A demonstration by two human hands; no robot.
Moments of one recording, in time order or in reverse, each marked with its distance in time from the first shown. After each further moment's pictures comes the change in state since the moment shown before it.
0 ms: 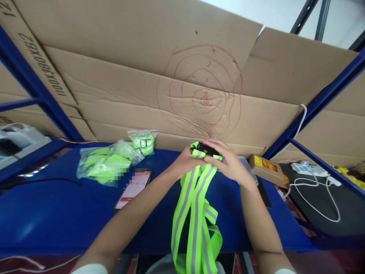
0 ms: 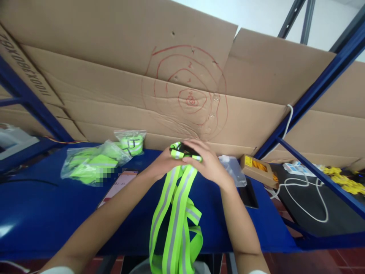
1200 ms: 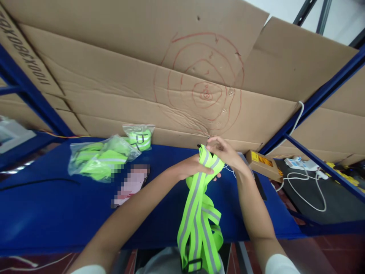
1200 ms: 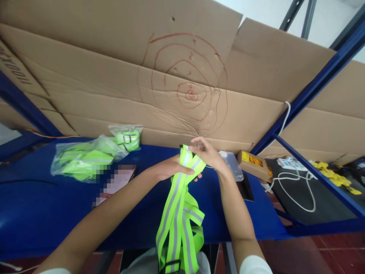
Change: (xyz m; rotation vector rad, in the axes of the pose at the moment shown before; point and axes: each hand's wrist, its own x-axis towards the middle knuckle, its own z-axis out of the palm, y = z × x) left_hand -0.008 -0.019 0.005 -0.196 -0.485 -0.357; right_hand 0.008 0.019 0.006 0.266 -0.009 0.452
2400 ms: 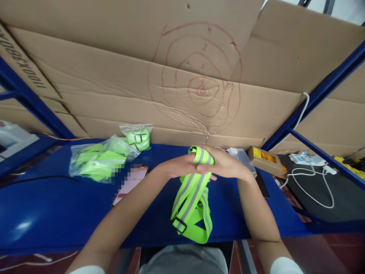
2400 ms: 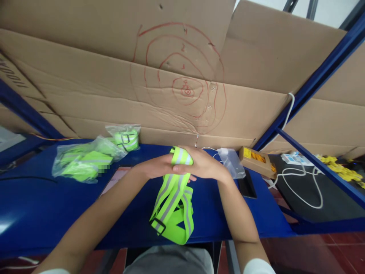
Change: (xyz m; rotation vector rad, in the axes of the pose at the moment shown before) left_hand -0.017 0.015 -0.010 0.124 -0.104 -0.033; right_hand -0.019 -0.023 0.000 -0.220 -0.321 -0.259
